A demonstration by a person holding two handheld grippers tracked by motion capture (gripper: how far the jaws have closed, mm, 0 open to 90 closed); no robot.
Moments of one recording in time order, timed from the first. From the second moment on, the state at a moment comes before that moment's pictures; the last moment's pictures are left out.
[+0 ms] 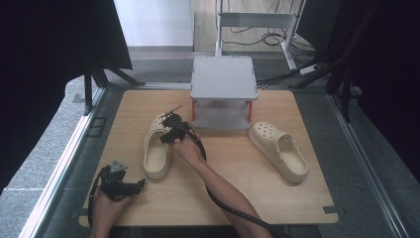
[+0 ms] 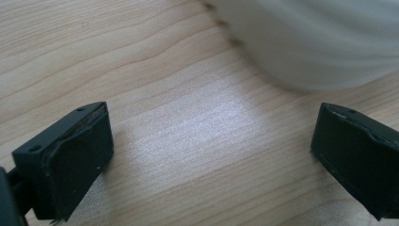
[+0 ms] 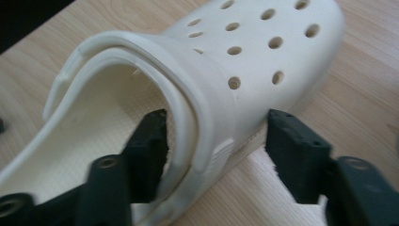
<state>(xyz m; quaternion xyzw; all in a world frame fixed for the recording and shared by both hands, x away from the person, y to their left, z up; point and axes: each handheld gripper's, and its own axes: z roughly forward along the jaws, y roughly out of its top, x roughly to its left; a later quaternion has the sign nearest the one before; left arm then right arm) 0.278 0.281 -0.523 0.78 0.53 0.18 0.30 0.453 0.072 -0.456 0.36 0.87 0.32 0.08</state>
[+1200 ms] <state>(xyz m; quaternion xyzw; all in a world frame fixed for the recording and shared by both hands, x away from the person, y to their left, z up) 0.278 0.281 -0.523 0.77 0.53 0.18 0.30 0.413 -0.013 -0.358 0.28 0.90 0.34 0.06</state>
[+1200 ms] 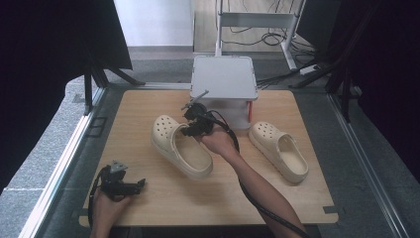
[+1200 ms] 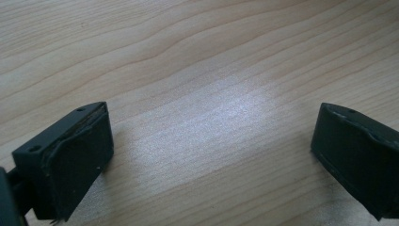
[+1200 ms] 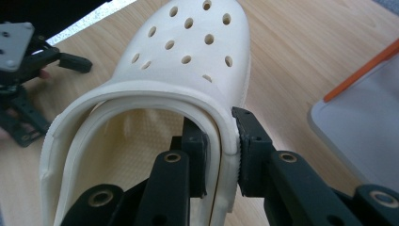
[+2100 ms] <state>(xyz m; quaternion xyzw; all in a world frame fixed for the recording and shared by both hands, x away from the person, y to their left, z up) 0.278 0.281 -0.522 0.78 0.52 0.18 0.30 0.411 -0.094 -0.272 0.34 0.86 0.36 0.10</state>
